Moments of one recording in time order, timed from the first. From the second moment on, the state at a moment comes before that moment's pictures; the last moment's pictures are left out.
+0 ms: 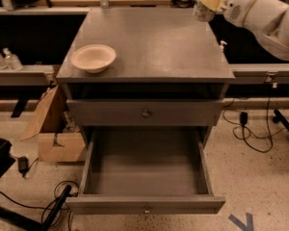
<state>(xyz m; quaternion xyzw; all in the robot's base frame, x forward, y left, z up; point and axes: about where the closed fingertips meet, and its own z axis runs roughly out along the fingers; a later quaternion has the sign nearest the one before) 0.777 -0.197 1.056 -0.24 0.60 0.22 0.73</state>
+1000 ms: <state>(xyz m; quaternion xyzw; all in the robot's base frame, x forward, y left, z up) 0.619 -0.089 0.899 -0.35 0.62 0.30 0.63</state>
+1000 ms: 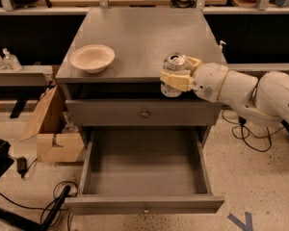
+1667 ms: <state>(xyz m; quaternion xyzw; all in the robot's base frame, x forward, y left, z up) 0.611 -0.069 0.846 -0.36 0.64 0.32 0.61</state>
